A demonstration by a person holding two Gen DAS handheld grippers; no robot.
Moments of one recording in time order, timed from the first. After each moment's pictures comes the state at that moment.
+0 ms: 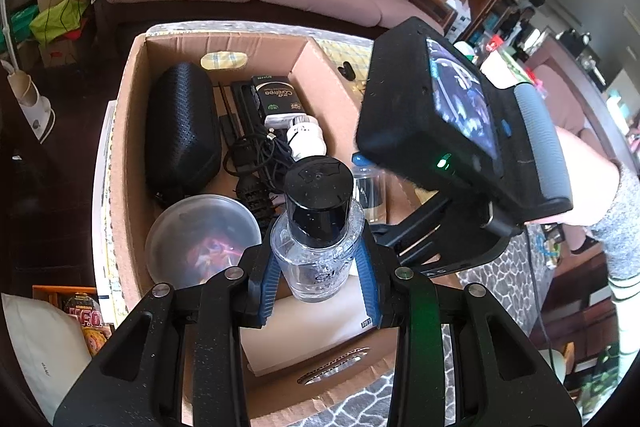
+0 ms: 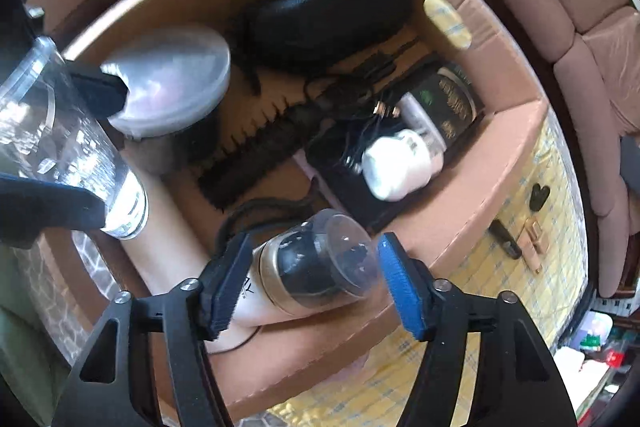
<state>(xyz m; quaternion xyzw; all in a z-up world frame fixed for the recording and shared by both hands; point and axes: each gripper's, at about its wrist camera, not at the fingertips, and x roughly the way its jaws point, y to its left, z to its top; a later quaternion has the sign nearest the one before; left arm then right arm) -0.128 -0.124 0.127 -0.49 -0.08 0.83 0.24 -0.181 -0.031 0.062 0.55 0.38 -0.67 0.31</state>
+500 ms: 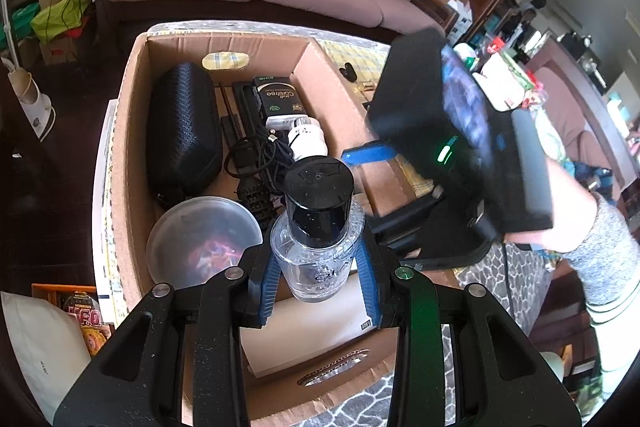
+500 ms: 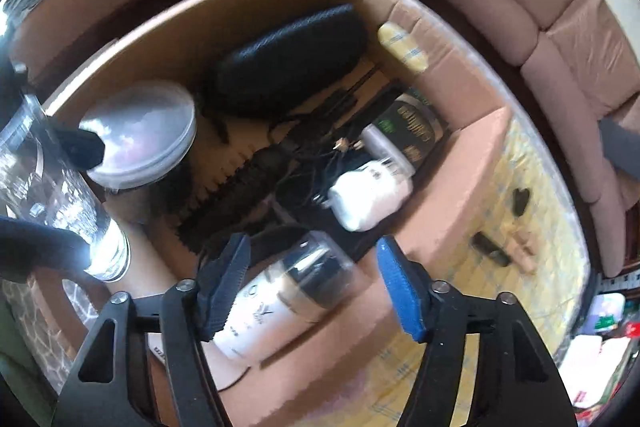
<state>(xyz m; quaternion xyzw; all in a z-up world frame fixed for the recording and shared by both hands) -0.131 -0.125 0.125 -0.49 -0.08 0.83 0.24 -0.191 -0.023 0.067 0.51 0.33 -0.74 0.30</state>
